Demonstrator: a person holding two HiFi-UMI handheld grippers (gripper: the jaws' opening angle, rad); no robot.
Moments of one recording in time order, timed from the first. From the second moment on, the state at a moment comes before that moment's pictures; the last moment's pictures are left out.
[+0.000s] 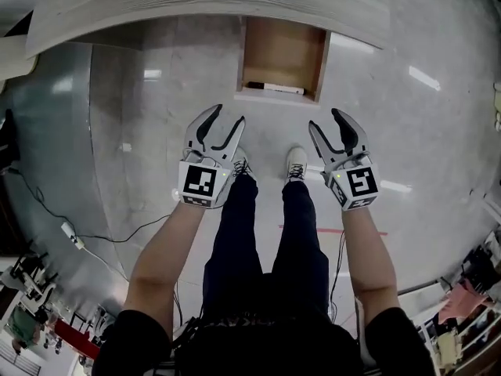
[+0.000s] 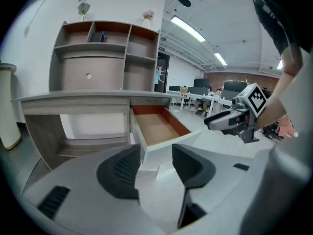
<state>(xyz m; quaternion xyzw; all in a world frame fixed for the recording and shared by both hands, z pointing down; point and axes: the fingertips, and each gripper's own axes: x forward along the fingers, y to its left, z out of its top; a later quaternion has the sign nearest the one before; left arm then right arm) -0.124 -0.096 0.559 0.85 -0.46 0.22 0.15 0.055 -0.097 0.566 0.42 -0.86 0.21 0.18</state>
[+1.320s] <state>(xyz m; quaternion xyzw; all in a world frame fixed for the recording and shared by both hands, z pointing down) -0.111 -0.143 0.616 0.86 -0.46 0.19 0.13 0.036 -0.139 0.642 0.43 -0.85 0.22 0.18</state>
